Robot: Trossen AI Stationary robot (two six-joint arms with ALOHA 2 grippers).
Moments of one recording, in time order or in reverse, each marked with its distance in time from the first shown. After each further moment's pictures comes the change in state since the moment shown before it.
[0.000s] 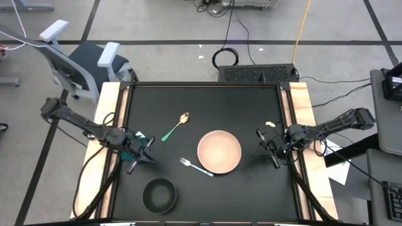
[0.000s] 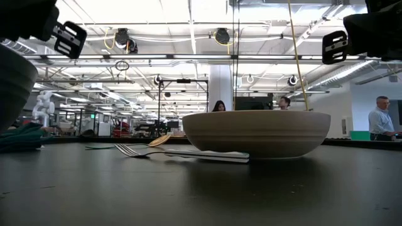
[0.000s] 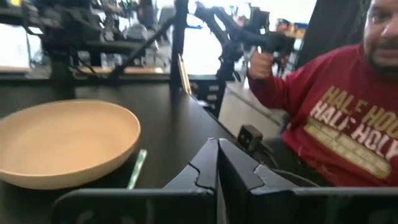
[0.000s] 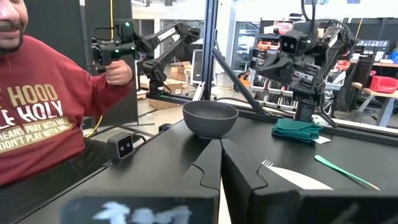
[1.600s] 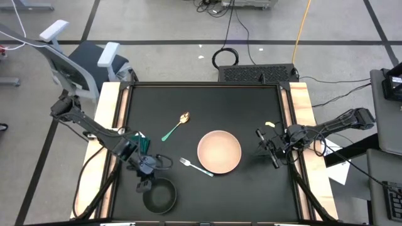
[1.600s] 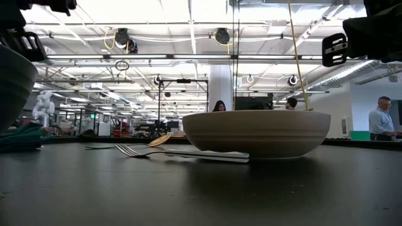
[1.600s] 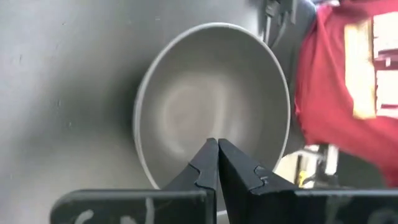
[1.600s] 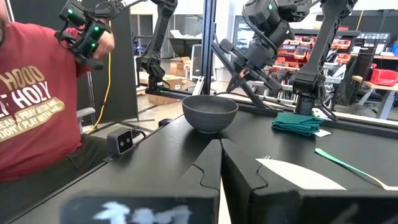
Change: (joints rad) left arm -0.130 0.592 0.622 -0.877 0.165 -0.720; right arm 0.000 0.002 0.000 -0.019 0.008 0.007
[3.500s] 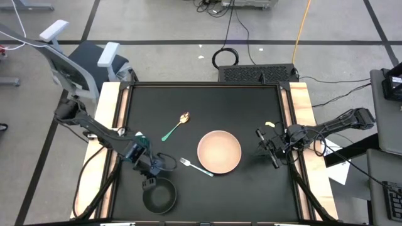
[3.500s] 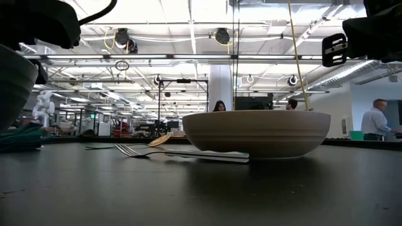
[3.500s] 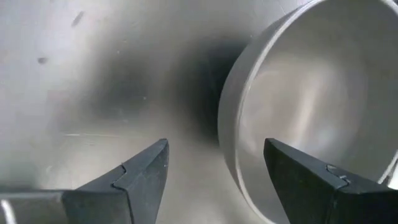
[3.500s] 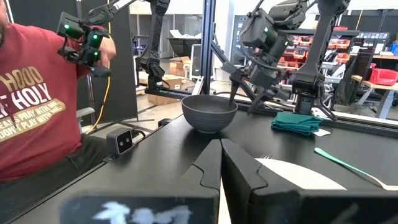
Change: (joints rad) left arm 0.032 0.112 -0.002 -0.124 -0.053 0.023; right arm 0.000 0.000 0.000 -0.001 0.000 0.001
